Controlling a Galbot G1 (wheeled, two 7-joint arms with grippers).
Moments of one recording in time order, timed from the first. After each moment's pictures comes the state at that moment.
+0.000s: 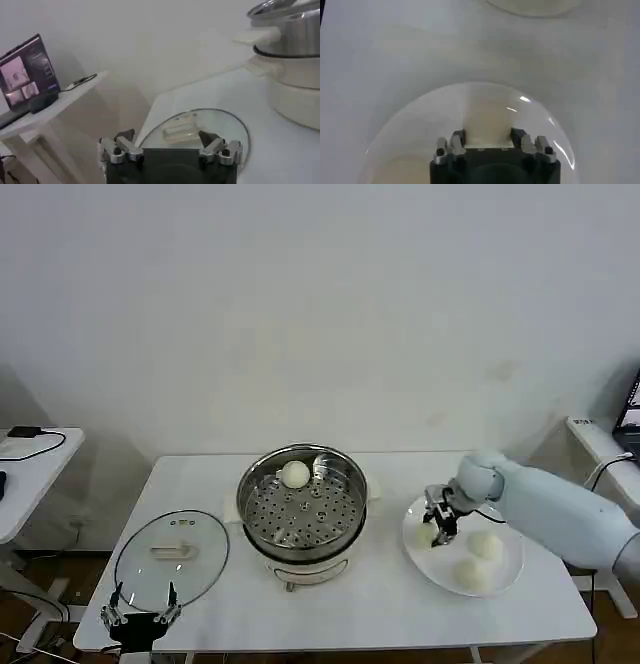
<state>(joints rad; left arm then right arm) 1.75 -1.36 -0.62 -2.07 0.10 0.21 -0.28 0.10 0.75 -0.94 1.27 -0.02 -0.24 -1.05</state>
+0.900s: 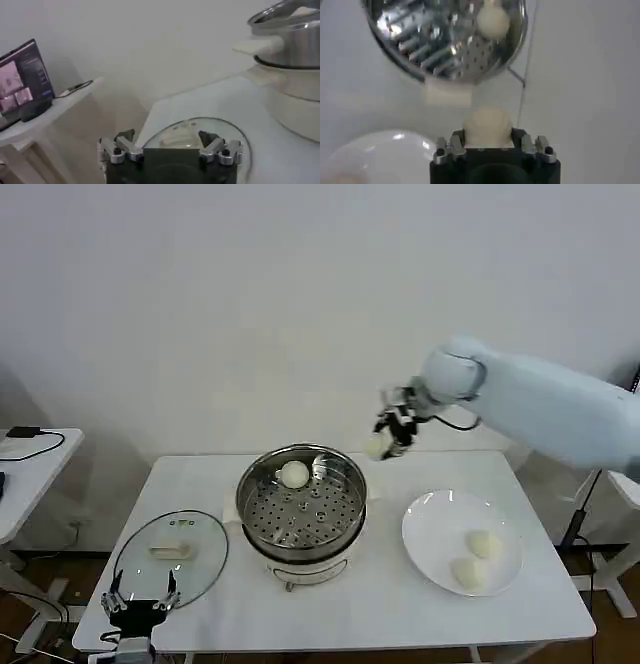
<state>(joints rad) 1.70 -1.33 -0.63 -2.05 0.07 0.22 -0.28 0.59 1.05 -1.20 1.34 0.31 -0.39 -0.98</state>
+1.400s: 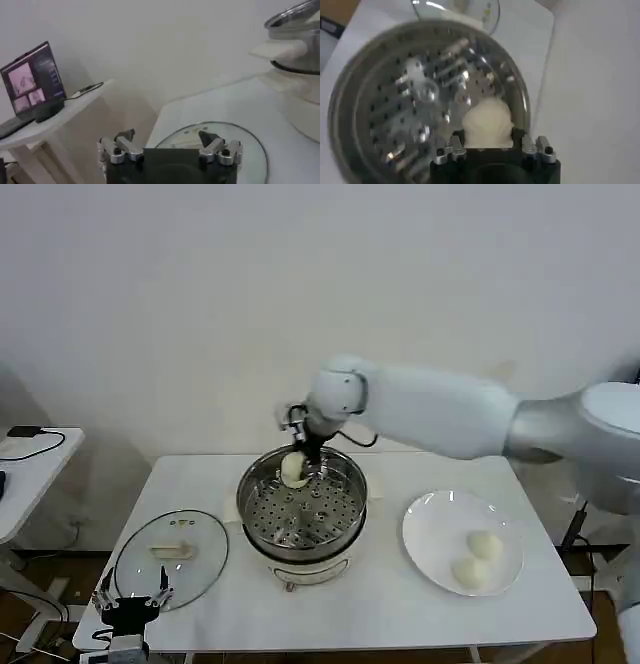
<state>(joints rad) 1.69 -1.35 -0.65 -2.06 0.07 0.21 -0.29 0.55 1.35 -1.27 1.23 0.49 -0.57 -0.85</state>
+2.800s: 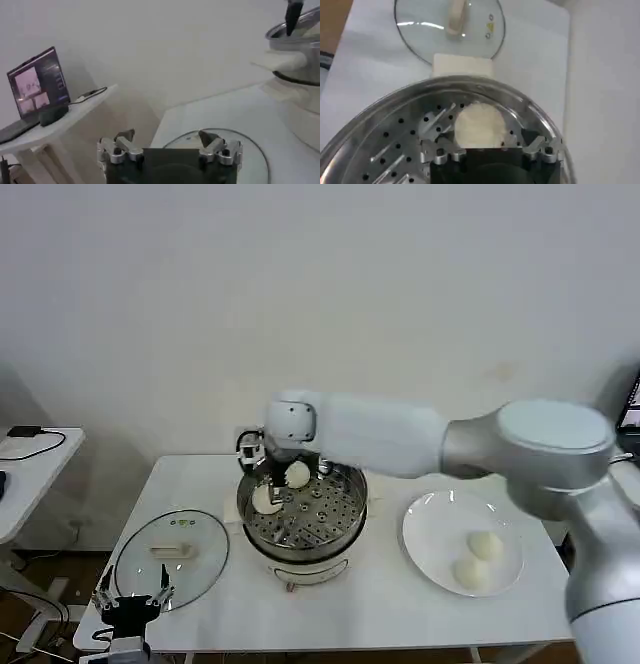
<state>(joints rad) 1.71 -1.35 -0.64 -2.09 0.08 0.21 -0.29 0.56 1.34 -1.28 1.27 0.55 -0.66 -0.78</state>
